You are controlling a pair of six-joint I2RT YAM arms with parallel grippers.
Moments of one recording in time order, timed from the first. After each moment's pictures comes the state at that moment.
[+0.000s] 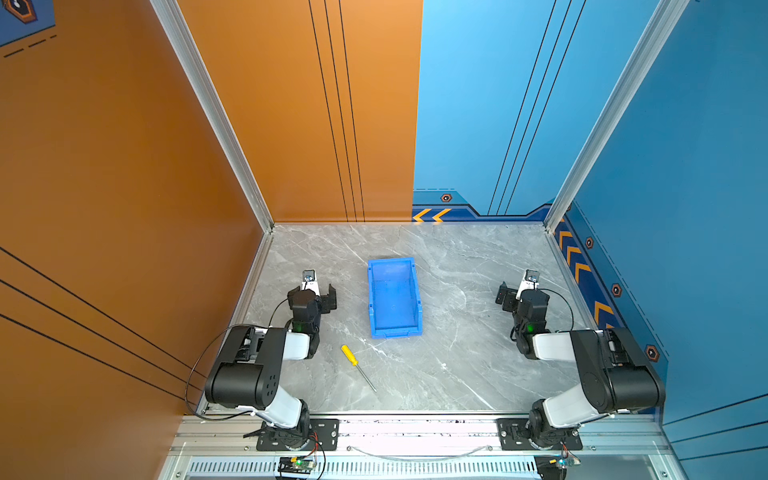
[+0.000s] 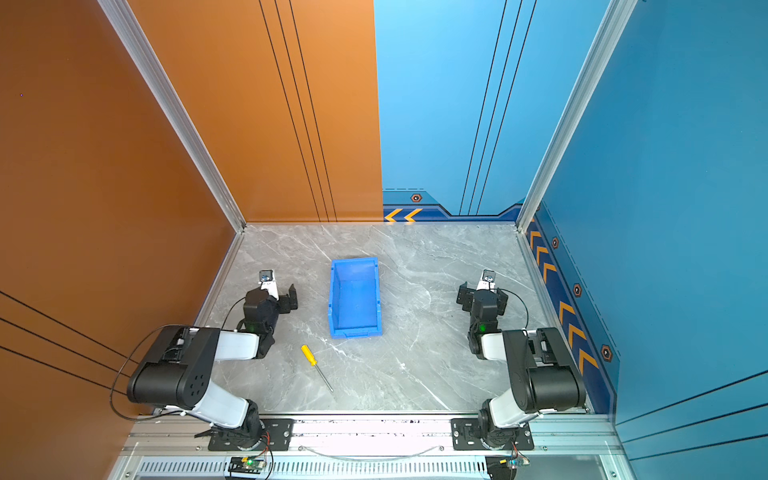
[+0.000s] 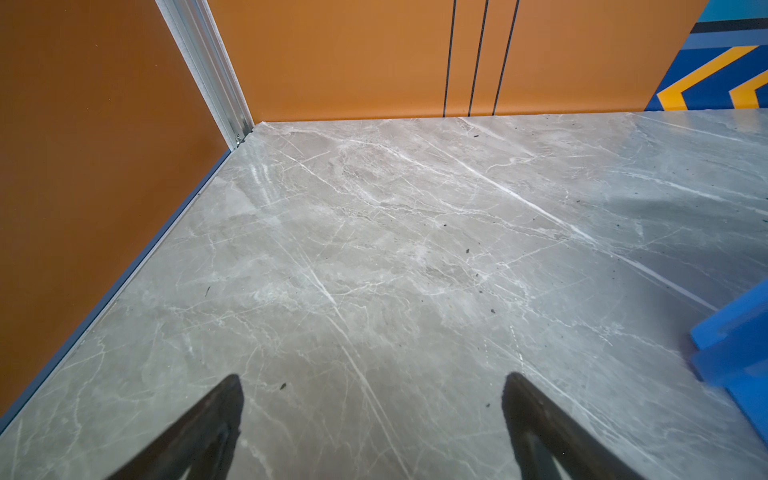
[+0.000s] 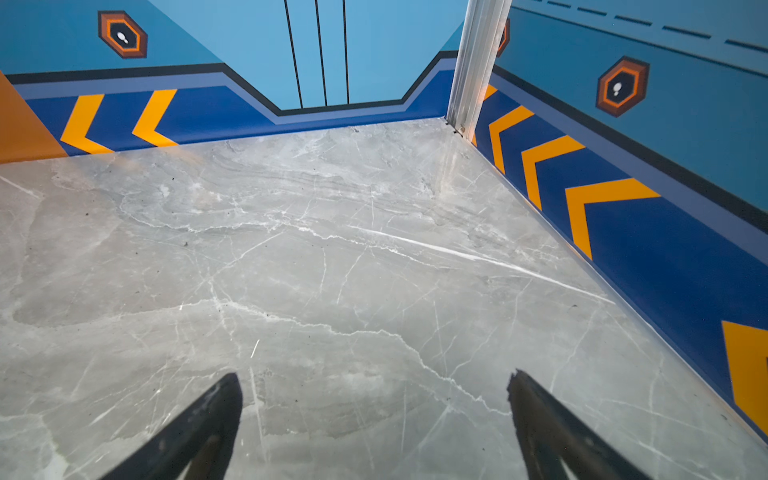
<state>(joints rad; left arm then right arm) -0.05 1.55 0.38 0.83 -0.21 0.00 0.06 1.53 0.37 0.80 0.33 0.09</state>
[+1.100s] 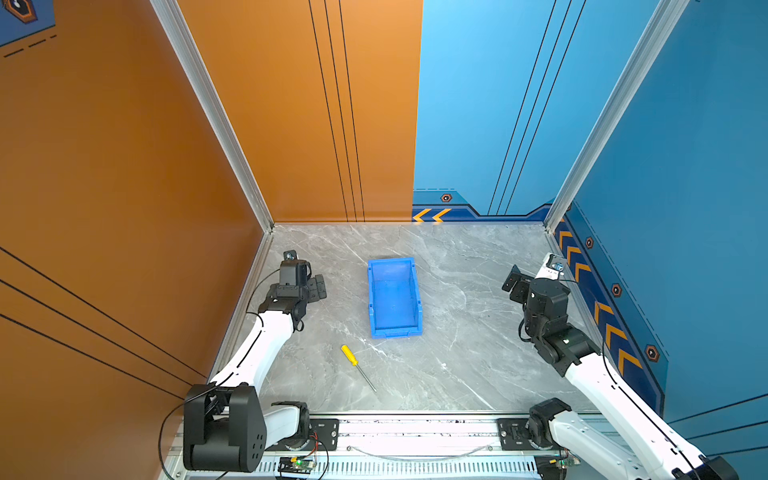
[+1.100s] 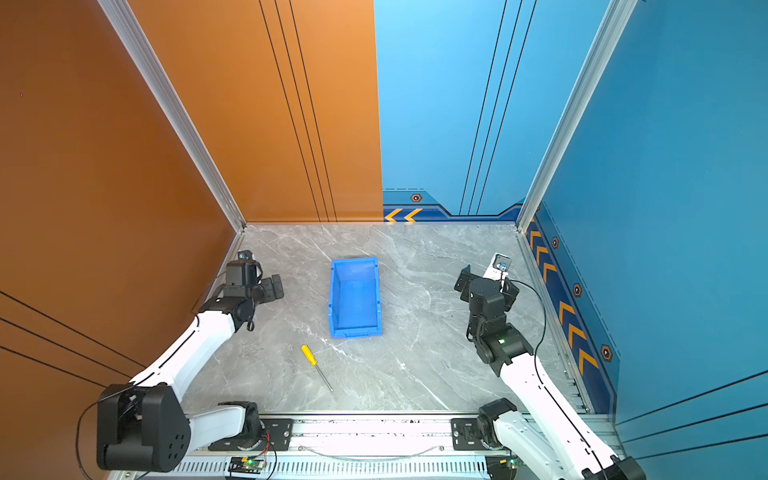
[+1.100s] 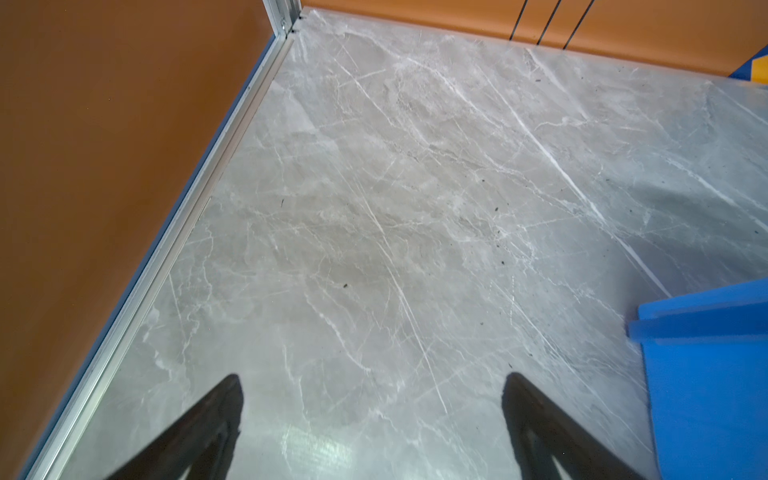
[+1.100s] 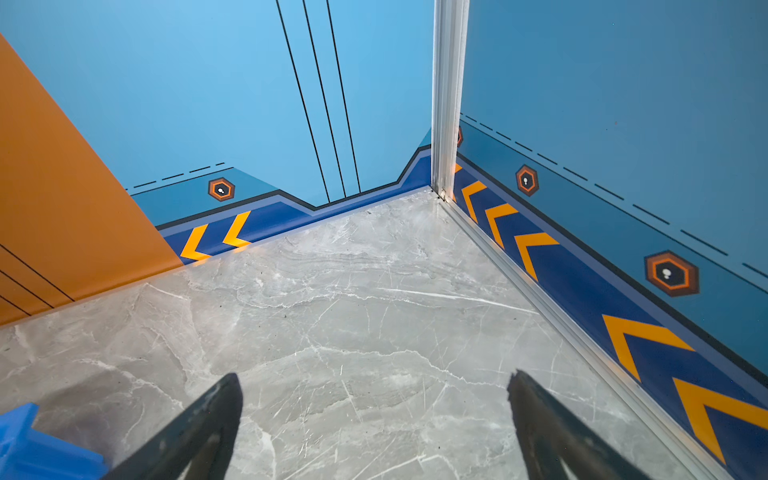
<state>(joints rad) -0.04 1.24 0.85 -0.38 -0.25 -0.23 0.34 0.87 0.72 -0.20 0.63 0.37</state>
